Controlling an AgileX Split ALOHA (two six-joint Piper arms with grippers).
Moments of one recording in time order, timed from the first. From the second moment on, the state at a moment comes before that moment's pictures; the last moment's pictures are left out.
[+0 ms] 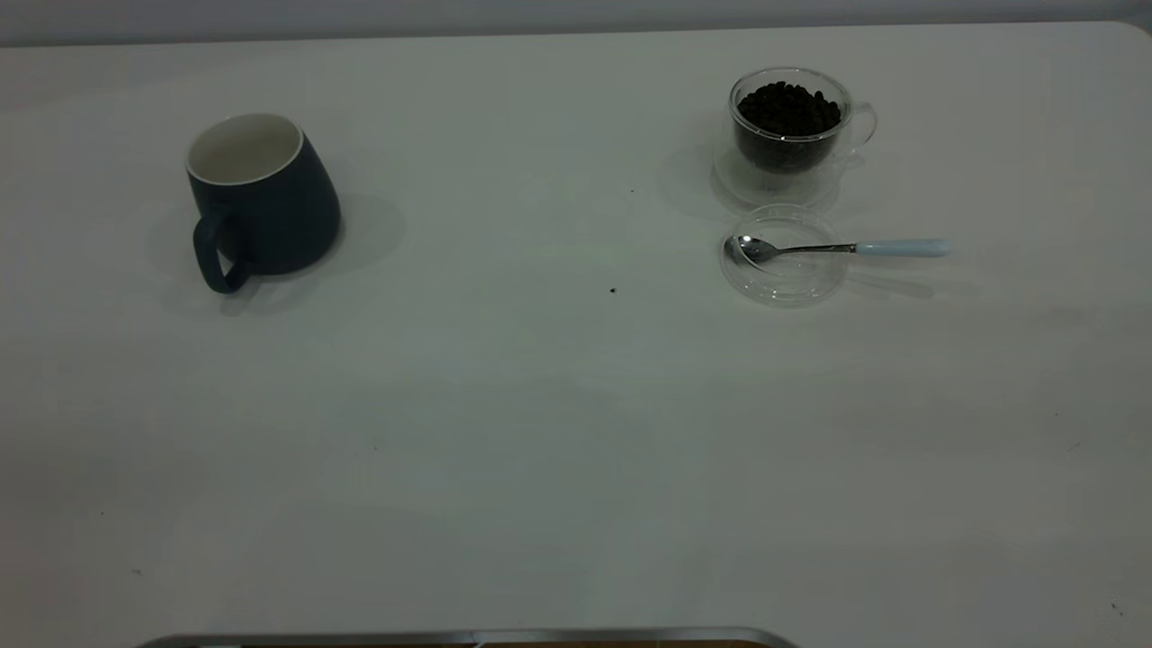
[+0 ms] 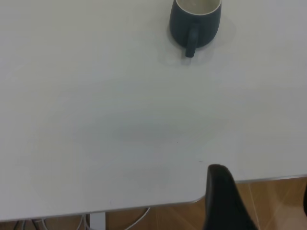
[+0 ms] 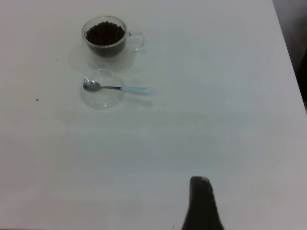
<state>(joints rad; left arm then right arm) -0.11 -0.02 -0.49 -0.01 1.14 -0.02 -0.03 -0.01 -0.47 0.07 1.12 -0.03</state>
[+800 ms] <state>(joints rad) -0.11 0.08 -0.53 -0.09 1.08 0.11 -0.03 -0.01 -0.47 0.07 1.12 -0.03</state>
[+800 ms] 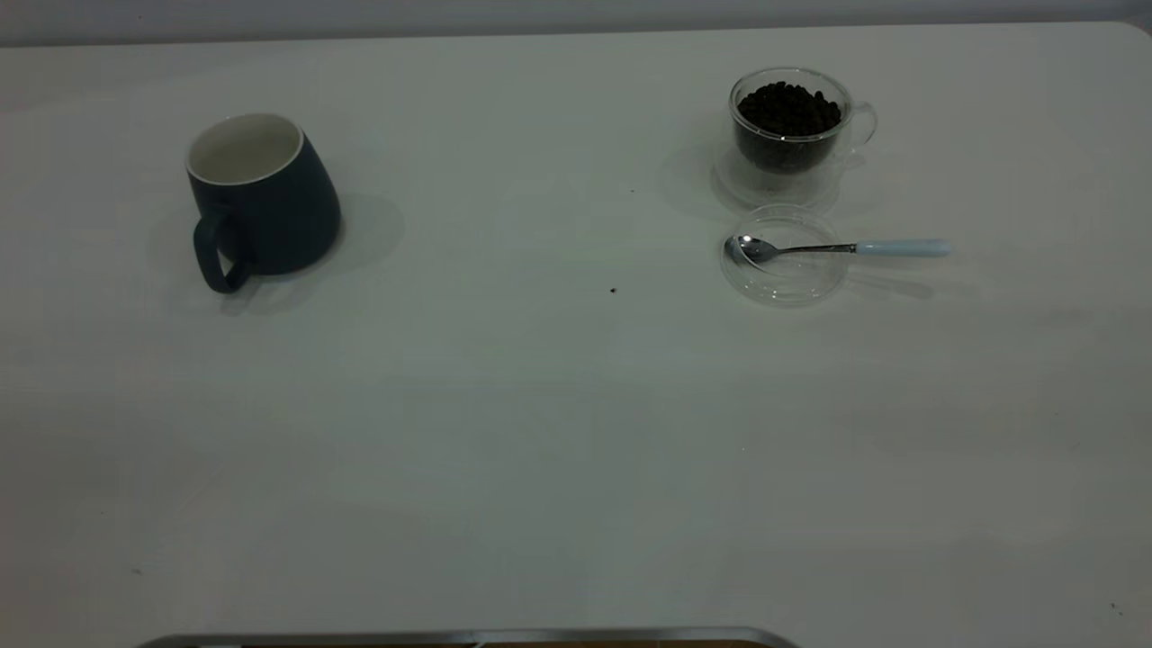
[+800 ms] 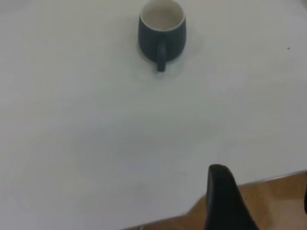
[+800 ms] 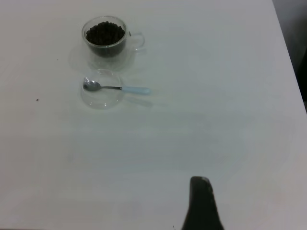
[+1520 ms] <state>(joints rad) -0.10 1.06 -0.90 0.20 1.00 0.14 -0.03 -0.01 -0.47 0.07 1.12 -0.03</state>
